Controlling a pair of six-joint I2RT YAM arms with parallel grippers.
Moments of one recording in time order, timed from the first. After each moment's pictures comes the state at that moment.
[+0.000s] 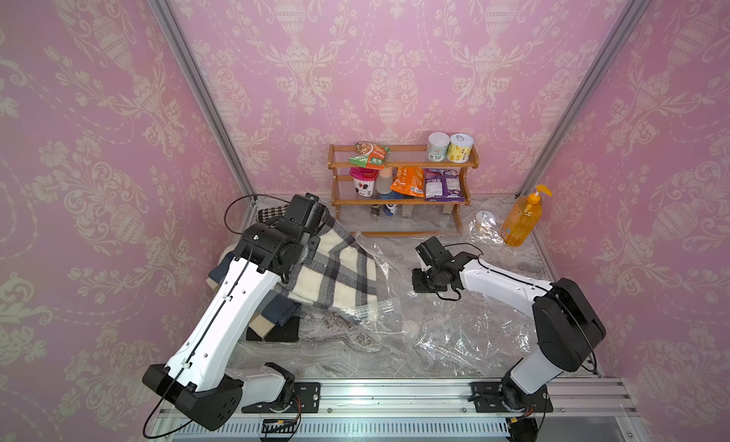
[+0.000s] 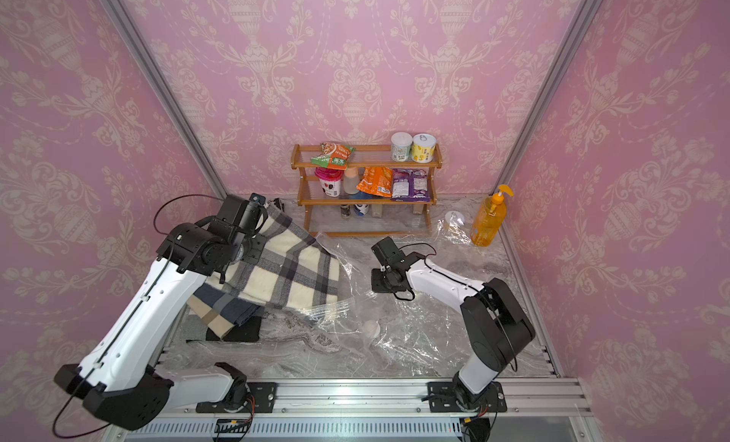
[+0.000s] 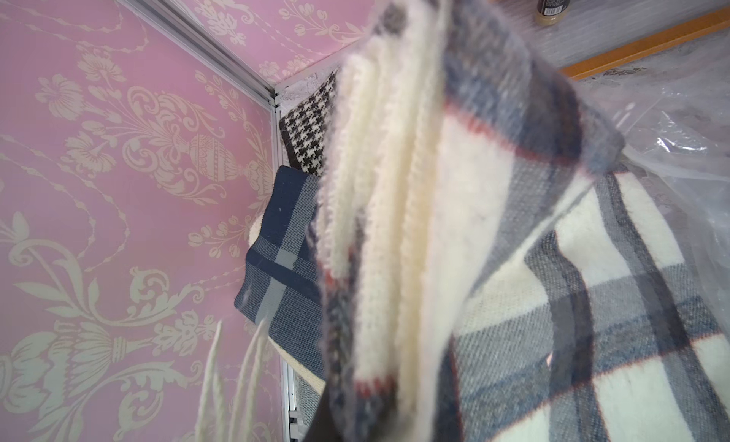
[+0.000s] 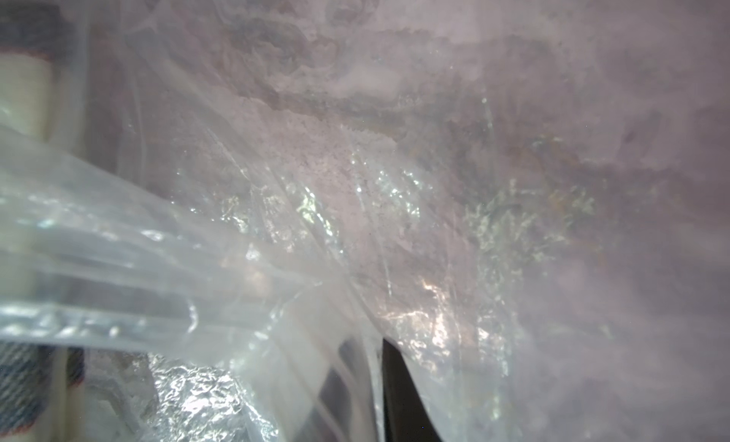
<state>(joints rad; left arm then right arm) -0.44 1.29 1.64 -1.31 -0.54 -0.03 0.58 1.64 1.06 -0.56 -0.05 0.55</state>
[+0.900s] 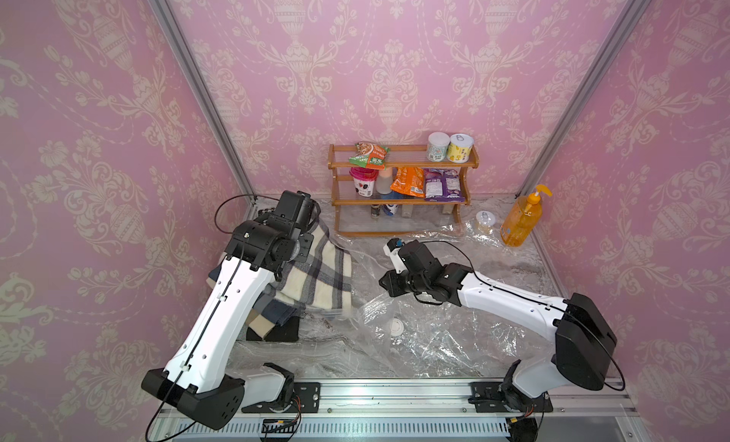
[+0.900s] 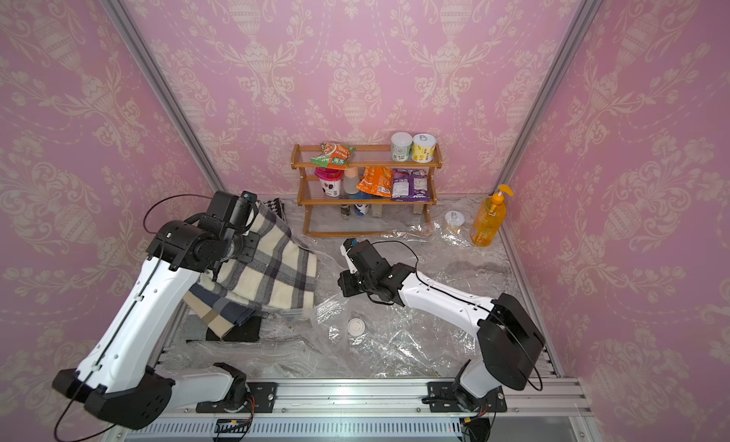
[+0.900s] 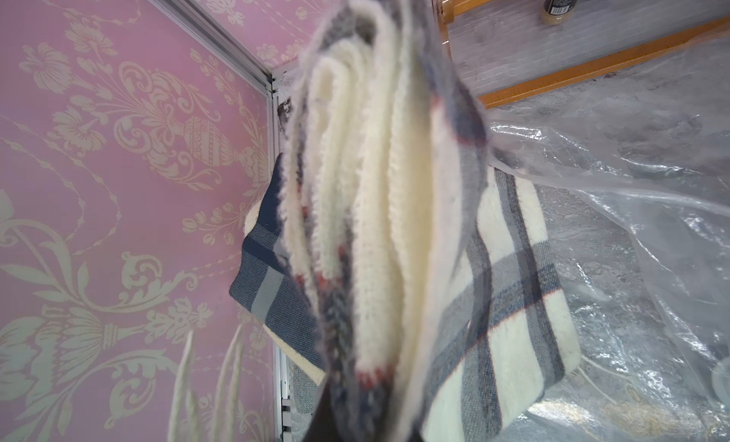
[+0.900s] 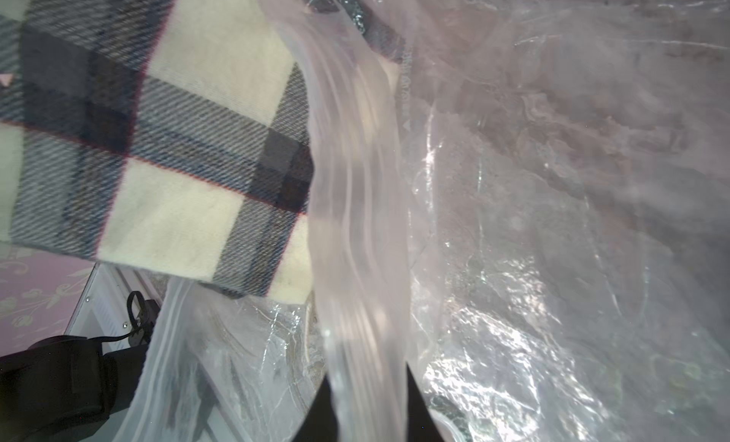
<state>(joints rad) -0.38 1.29 1.66 -1.33 -0.46 -0.04 0.83 1.54 1.10 -0.31 -0.14 0.52</state>
